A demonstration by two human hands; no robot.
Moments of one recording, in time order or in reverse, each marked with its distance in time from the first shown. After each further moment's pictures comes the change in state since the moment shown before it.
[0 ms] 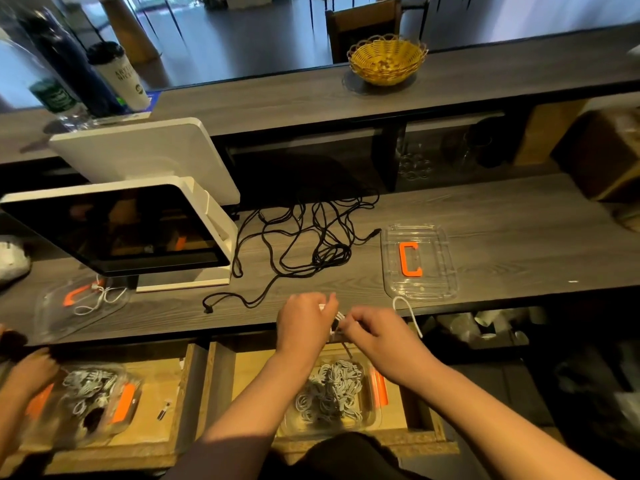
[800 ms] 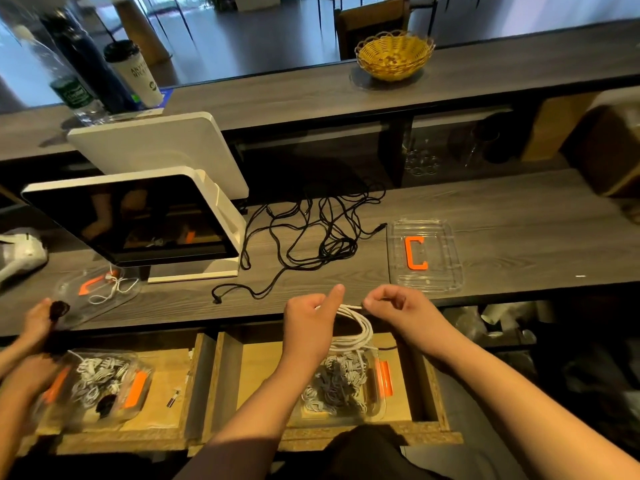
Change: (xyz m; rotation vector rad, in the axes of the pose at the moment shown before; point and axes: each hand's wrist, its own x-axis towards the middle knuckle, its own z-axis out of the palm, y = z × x) left_hand -0.042 0.012 -0.022 -0.583 0.044 -0.179; right_hand -0.006 0.018 -0.018 0.351 -0.007 0.101
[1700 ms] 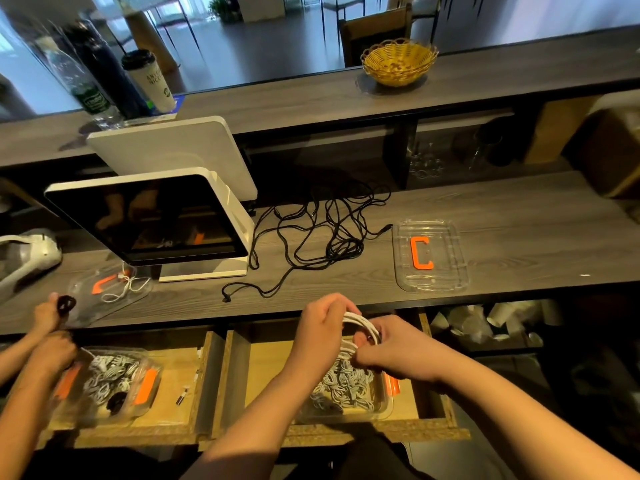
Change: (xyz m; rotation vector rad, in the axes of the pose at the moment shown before) left_hand -0.018 0.006 -0.013 0.019 -0.226 -0.011; right_hand -0.032 -0.030 0.033 -0.108 -0.311 0.205
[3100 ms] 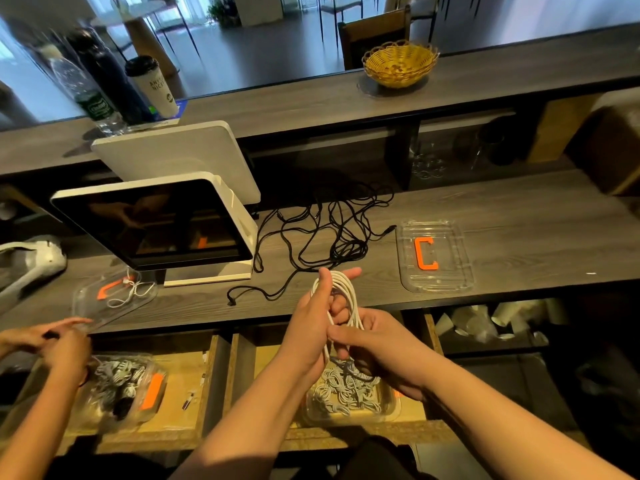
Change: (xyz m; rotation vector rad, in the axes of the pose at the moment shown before) left_hand -0.005 0.027 -0.022 -0.576 -0.146 -0.122; right_hand 0.010 -0.014 0.030 0.605 -0.010 -0.173
